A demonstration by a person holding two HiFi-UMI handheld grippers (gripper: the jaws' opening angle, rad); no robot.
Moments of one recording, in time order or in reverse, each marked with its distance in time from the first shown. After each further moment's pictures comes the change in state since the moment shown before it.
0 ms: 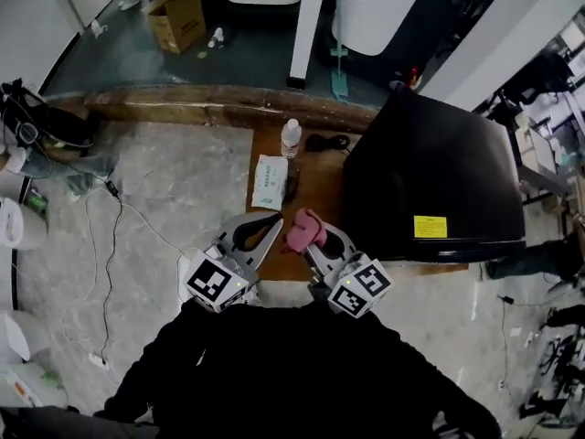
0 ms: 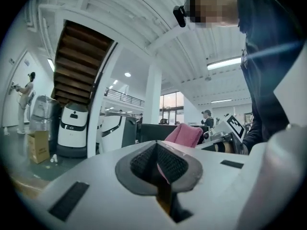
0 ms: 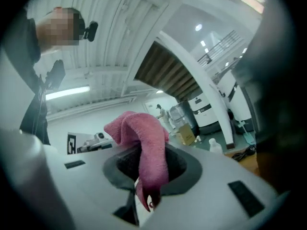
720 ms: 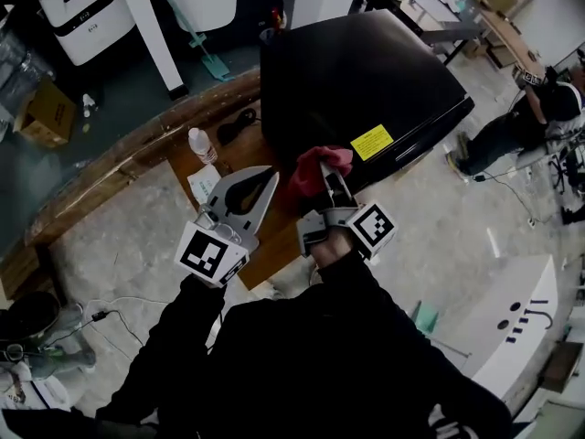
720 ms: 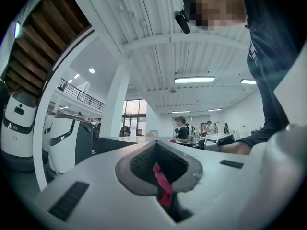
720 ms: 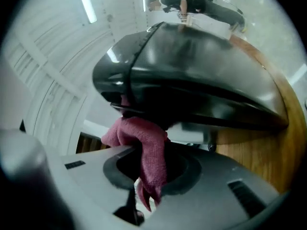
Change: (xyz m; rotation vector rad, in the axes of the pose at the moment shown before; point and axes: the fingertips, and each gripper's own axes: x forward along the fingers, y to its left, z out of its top) left arm 0.111 -0.045 0.036 0.047 -0.107 -0.533; right arm -0.131 -0.141 0.037 0.789 -0.887 -0.704
